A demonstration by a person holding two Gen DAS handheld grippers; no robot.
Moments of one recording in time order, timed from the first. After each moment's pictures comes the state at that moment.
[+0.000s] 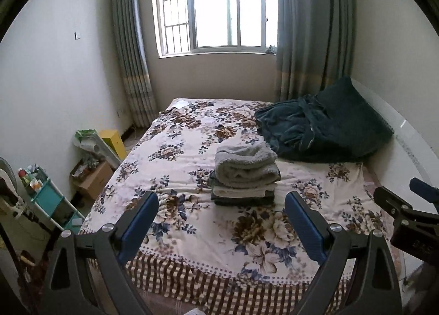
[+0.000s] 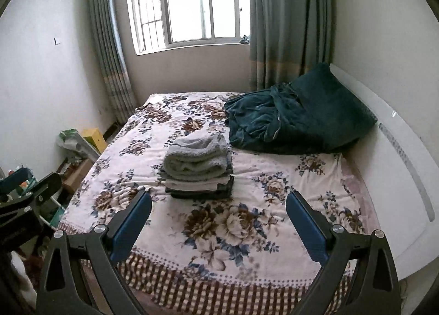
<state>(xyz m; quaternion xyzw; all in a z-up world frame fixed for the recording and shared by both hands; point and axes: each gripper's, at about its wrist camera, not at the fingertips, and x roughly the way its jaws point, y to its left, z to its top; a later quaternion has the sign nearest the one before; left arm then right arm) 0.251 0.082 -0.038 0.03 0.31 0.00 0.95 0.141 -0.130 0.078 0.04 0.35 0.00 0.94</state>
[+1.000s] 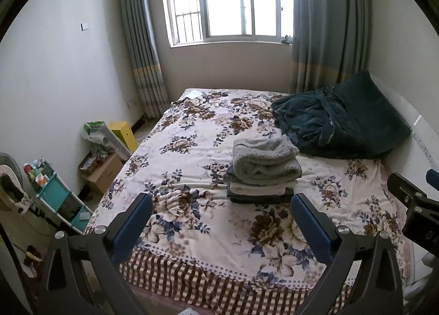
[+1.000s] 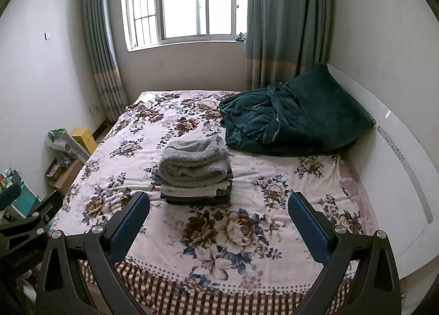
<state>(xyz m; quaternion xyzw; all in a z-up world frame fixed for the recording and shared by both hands) 0.299 0.105 -0.069 0.03 0.34 0.03 0.94 0.211 -0.087 0.060 0.02 0.36 -0.03 0.93</state>
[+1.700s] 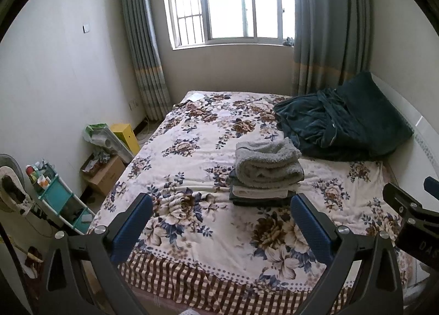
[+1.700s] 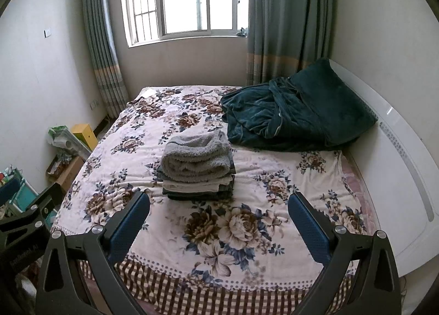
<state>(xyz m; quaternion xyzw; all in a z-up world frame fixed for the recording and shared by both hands) 0.307 0.103 -0.062 0.04 0.33 0.04 0.94 0.217 -0.081 0.049 0.02 0.37 -0.03 0.93</state>
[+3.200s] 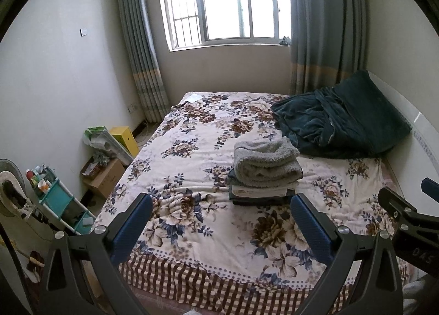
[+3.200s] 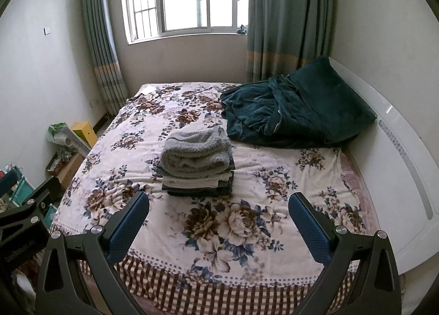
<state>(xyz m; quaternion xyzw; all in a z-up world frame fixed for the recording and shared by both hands) 0.298 0.107 -0.061 0.04 0.33 0.04 0.94 0.208 -0.074 0.040 0.02 0.37 -0.04 0.93</state>
